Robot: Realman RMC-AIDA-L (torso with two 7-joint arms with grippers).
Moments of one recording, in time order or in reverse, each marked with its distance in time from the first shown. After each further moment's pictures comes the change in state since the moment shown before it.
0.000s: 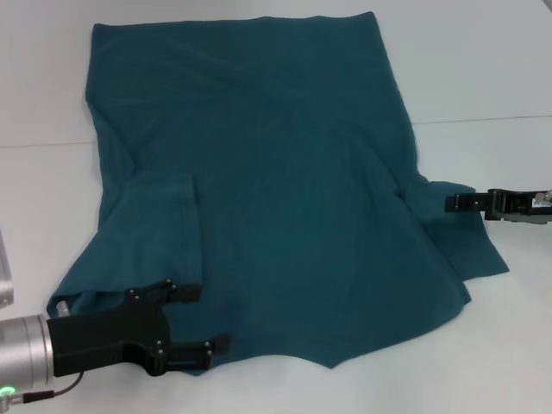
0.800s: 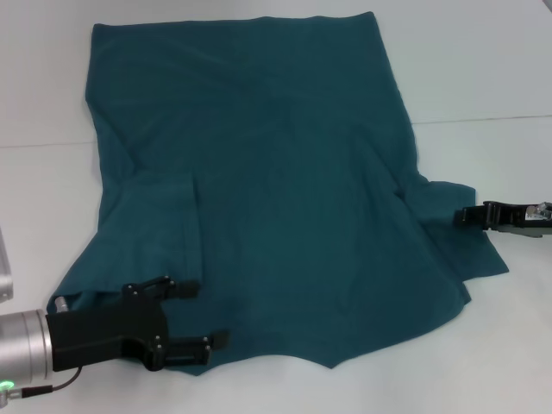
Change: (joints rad) left arm -0.007 0.003 0.000 0.005 0.001 -0.006 -0.007; right arm 0.001 0.012 -0.005 0.064 0.003 0.085 -0.004
